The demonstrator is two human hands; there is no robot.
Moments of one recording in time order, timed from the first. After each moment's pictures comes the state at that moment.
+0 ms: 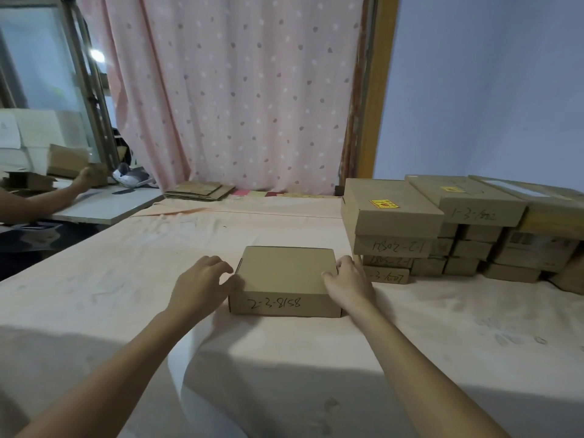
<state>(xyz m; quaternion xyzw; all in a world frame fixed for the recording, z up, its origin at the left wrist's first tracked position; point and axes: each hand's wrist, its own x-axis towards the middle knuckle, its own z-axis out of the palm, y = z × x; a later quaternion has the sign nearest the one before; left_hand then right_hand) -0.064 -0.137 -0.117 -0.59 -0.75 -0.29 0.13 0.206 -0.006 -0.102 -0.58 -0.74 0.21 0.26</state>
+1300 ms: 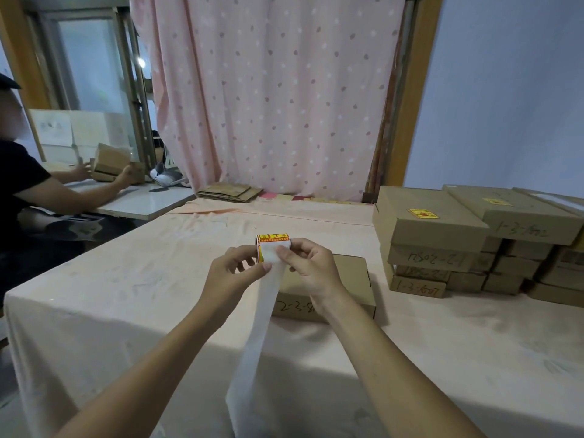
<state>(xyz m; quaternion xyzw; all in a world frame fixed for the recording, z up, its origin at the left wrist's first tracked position) -0.033 -0.186 -0.074 -0.49 -0.54 -0.67 -0.16 0.107 -0.085 -0.055 -0.19 -0.64 0.61 0.43</state>
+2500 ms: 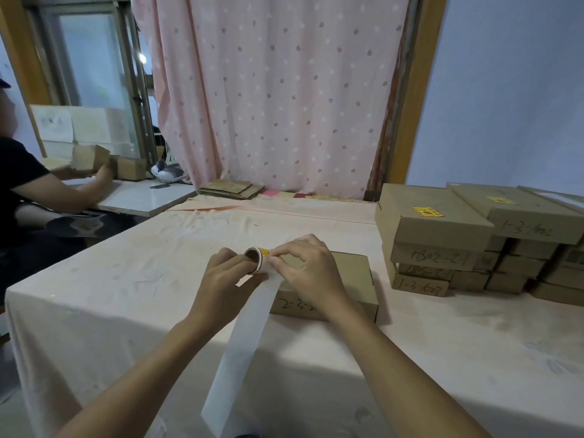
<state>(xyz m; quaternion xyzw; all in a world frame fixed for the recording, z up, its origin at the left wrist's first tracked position) -0.065 -0.174 -0.110 -0.64 -0.55 -0.45 0.30 0.105 -0.080 -0.064 -0.20 -0.84 0.18 0.47</state>
